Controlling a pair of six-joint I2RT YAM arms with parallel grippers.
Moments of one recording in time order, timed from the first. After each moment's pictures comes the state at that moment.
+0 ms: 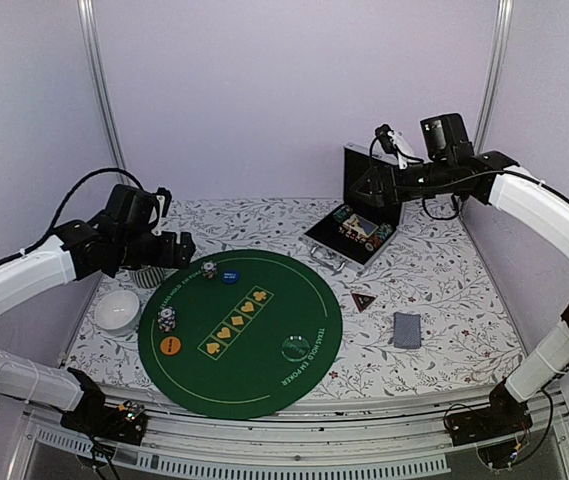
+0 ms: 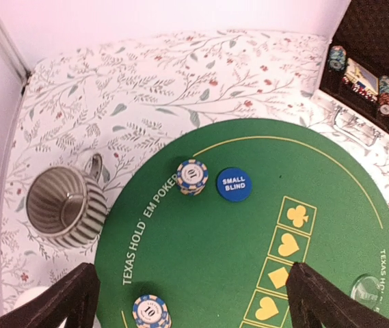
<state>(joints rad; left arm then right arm) -0.57 1.19 0.96 -0.50 -0.31 -0.30 0.49 1.54 1.52 -0.54 -0.32 0.12</state>
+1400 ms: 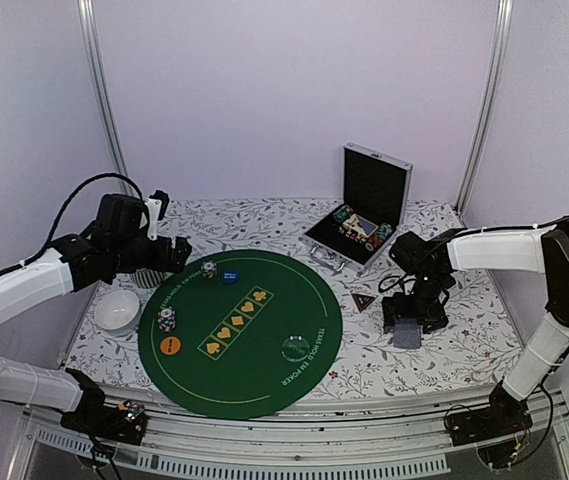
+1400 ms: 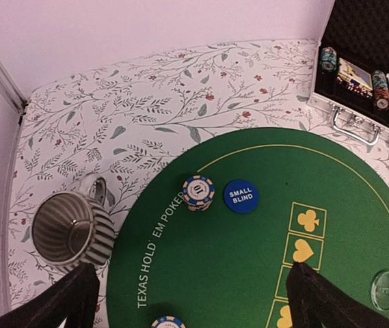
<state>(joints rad) -0.50 1.14 0.86 -0.33 -0.24 -0.14 0.55 1.66 1.02 -0.86 -0.03 0.59</state>
